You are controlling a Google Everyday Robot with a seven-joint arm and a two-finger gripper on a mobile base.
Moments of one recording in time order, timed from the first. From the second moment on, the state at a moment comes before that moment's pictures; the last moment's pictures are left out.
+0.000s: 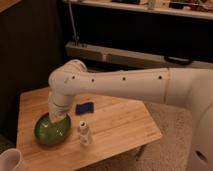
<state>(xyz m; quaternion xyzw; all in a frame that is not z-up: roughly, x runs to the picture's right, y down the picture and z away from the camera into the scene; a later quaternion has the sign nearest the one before) -0.217 0.120 0.603 -0.28 -0.30 -0.16 0.90</state>
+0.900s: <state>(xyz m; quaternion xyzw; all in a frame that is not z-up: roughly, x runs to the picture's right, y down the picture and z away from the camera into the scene) -0.174 0.167 0.610 -0.30 -0.26 -0.10 0.91</state>
